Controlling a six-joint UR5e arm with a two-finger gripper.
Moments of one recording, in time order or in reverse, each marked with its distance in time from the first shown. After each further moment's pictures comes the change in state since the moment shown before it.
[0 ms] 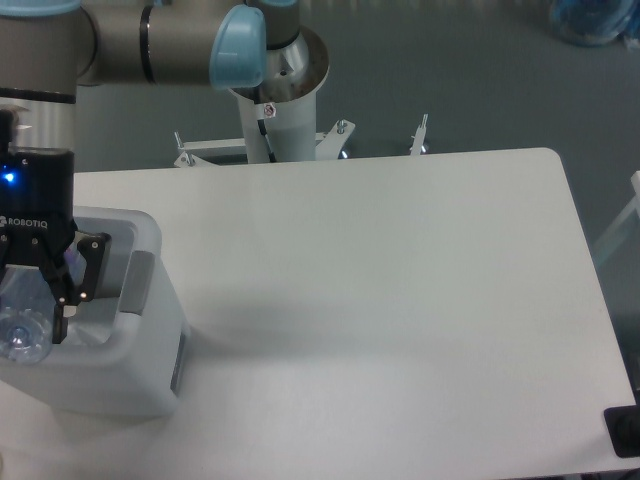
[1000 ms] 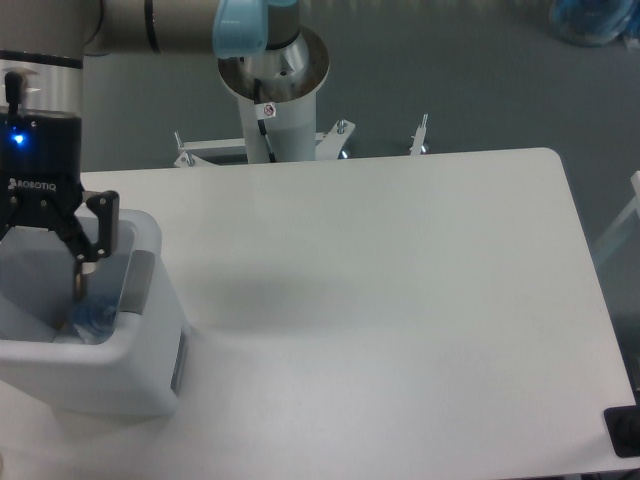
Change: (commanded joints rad) arm 0.090 0.091 -0.087 -0.008 0.121 0.084
